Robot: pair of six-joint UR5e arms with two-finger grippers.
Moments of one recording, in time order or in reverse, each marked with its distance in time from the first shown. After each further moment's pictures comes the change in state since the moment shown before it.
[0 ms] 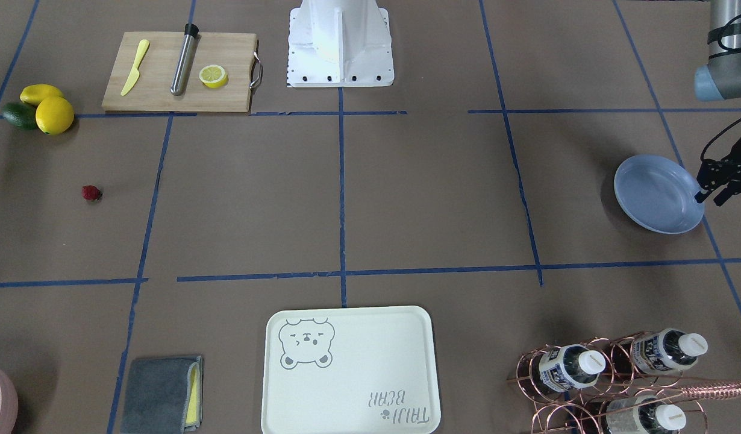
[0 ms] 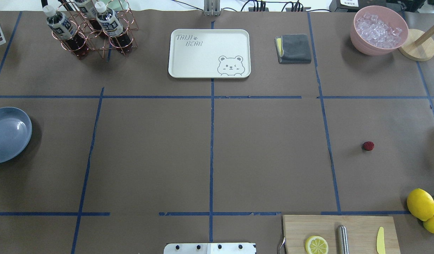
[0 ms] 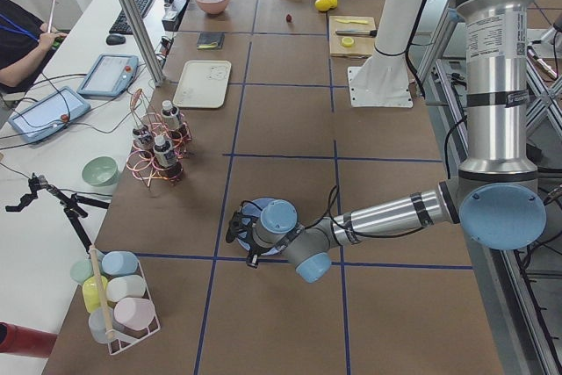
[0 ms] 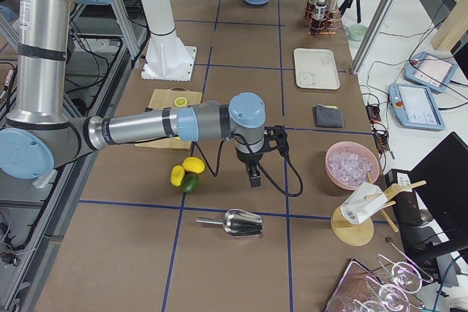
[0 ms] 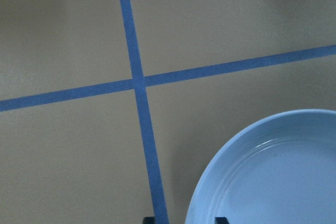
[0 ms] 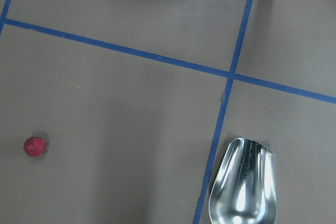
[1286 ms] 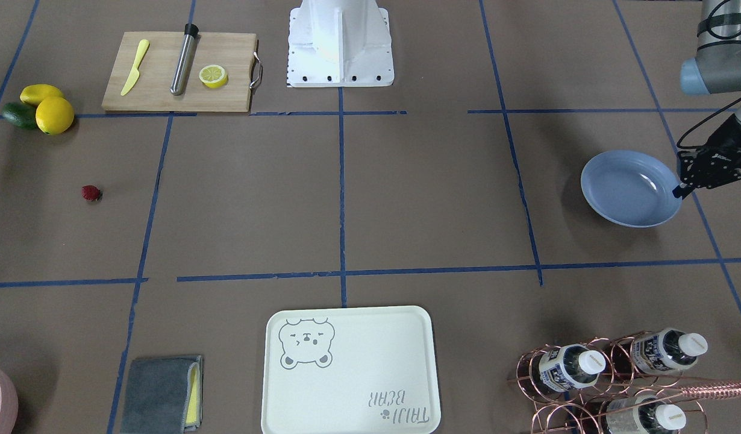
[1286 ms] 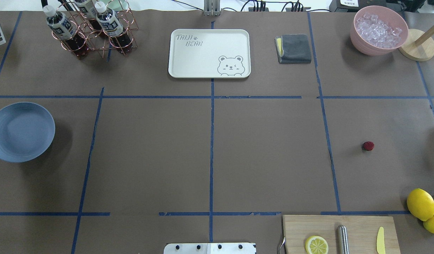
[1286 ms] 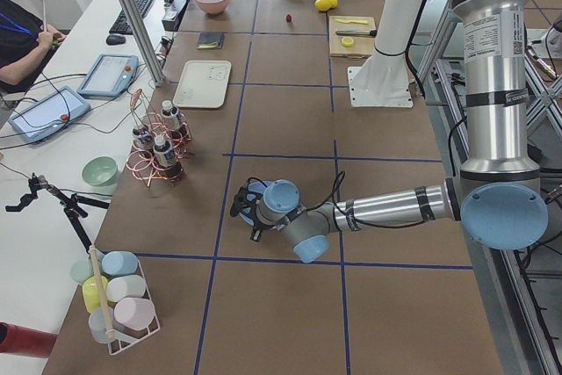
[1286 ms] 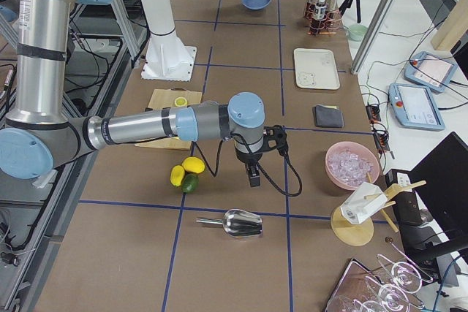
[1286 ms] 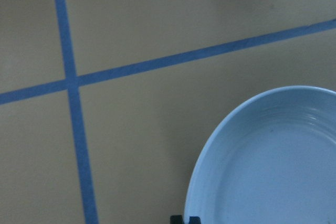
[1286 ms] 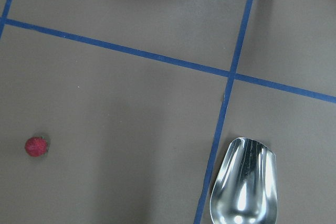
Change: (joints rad) left arm 0.041 0.004 -0.239 0.091 -0.081 -0.027; right arm 0.000 -0.003 0.006 0.001 0.002 0.005
